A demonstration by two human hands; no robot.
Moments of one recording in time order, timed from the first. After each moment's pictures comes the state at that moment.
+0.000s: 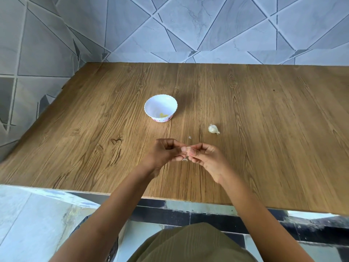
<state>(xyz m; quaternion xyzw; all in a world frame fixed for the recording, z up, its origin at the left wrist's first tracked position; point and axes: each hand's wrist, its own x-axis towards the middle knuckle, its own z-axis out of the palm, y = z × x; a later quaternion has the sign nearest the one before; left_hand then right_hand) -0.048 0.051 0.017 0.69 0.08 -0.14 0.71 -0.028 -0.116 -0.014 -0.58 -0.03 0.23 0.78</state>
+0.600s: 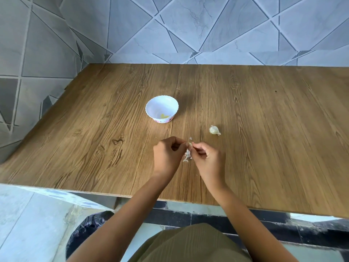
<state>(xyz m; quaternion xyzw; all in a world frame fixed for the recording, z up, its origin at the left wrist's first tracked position) -0.054 0.022 0.013 0.84 0.11 0.14 0.52 -0.043 -0.096 -0.020 -0.82 -0.12 -0.20 0.53</state>
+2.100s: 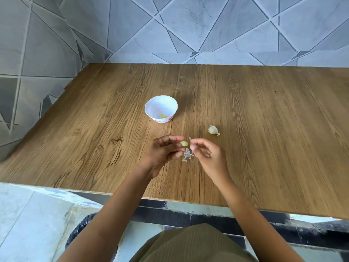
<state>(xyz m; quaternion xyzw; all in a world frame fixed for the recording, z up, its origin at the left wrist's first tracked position) -0.046 0.052 0.017 0.59 0.11 -0.11 0.80 -0.033 -0.113 -0.011 -0.78 -0.11 -0.02 0.62</state>
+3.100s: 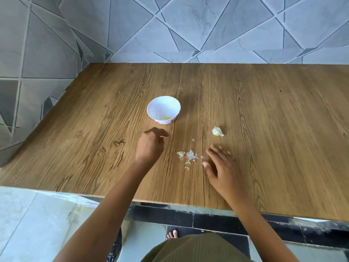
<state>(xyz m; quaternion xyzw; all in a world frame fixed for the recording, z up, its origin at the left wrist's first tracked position) -0.016 0.089 0.001 0.95 0.04 0.13 0.27 -0.048 -0.140 -0.041 -0.95 -0.16 -0.05 0.25</state>
